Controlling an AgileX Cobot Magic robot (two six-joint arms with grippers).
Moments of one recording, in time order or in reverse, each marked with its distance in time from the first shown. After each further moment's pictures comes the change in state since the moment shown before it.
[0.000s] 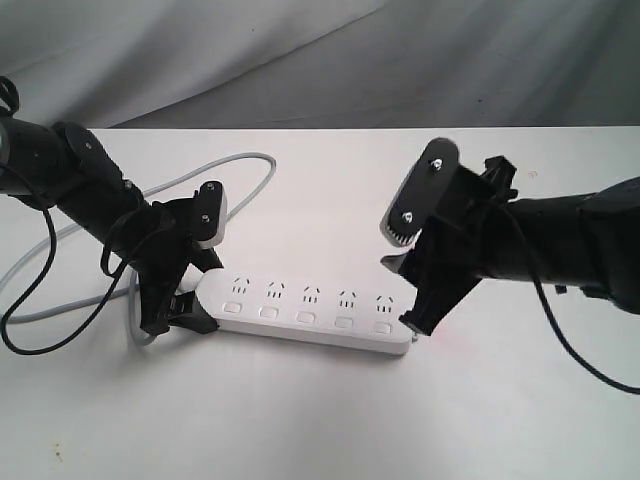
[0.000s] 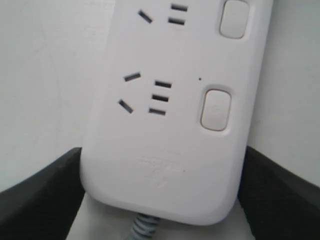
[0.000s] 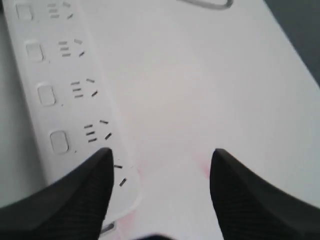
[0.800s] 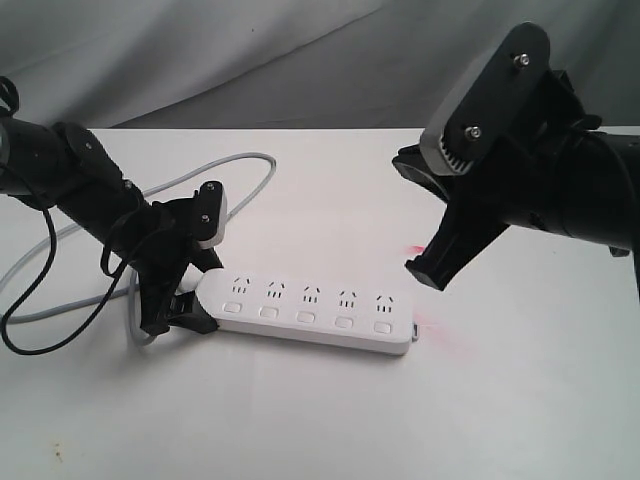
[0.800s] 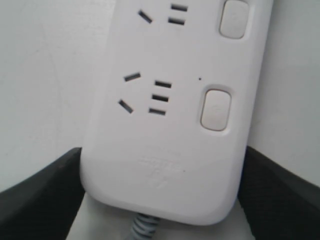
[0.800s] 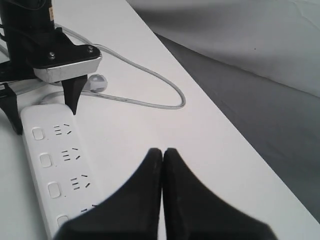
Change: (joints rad) left arm 0.000 0.000 0.000 0.000 0.000 0.000; right arm 0.040 -0.289 0.002 0.000 0.033 0.095
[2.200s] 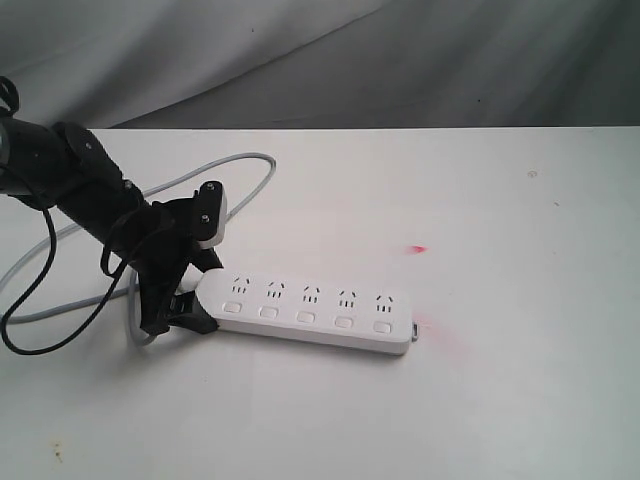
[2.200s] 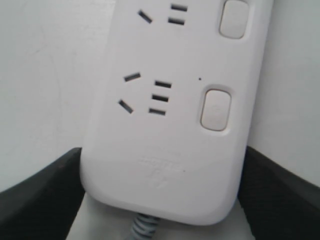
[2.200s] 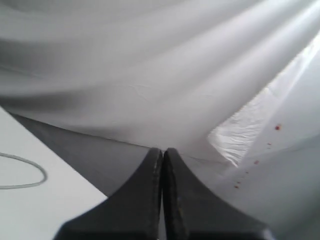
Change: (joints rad) left arm 0.000 0.000 0.000 0.000 0.000 0.000; right arm -0.176 -0.473 0.023 -0.002 -0.120 0.002
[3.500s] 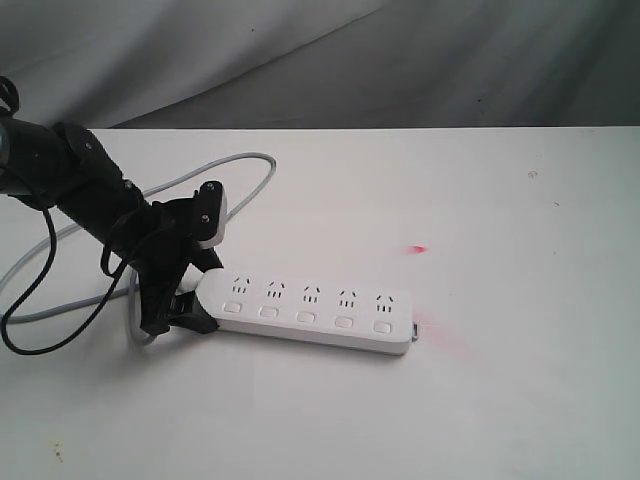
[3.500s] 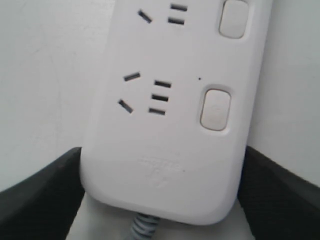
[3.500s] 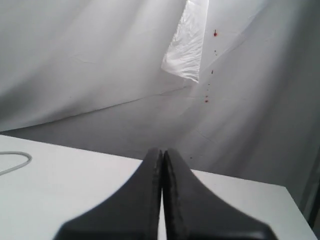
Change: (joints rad) left arm 0.000 0.000 0.000 0.000 -0.002 0.000; right arm -0.262 -0.434 0.483 -1.309 -0.029 1.681
